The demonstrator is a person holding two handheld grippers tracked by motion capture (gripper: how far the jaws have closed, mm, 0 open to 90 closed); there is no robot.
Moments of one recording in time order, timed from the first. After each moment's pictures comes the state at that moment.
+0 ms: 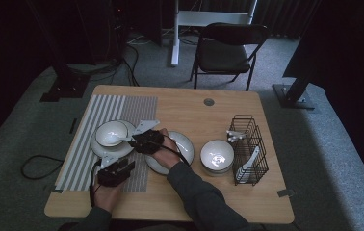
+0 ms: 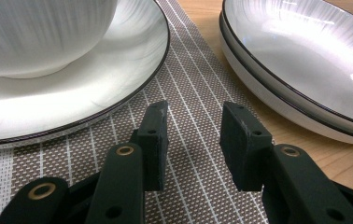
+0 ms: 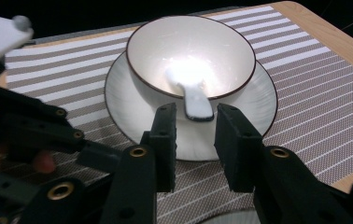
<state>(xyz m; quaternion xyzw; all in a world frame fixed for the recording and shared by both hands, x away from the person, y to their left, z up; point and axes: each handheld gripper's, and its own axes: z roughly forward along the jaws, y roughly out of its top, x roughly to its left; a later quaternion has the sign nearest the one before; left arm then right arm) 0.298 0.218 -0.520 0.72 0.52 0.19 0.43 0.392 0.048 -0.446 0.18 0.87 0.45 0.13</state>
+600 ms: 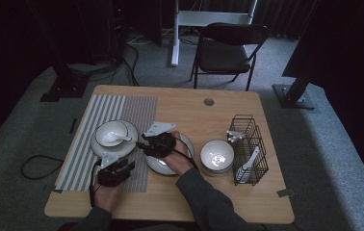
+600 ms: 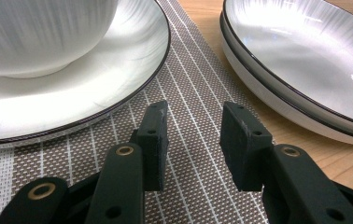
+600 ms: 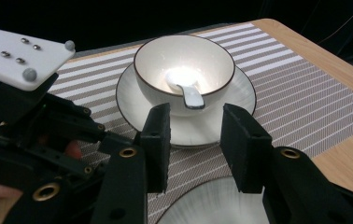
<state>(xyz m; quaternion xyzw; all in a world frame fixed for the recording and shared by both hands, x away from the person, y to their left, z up) 0.298 0.217 -0.520 0.71 0.52 0.19 0.43 0.369 0.012 -0.427 0.20 0.85 0.48 0.14</state>
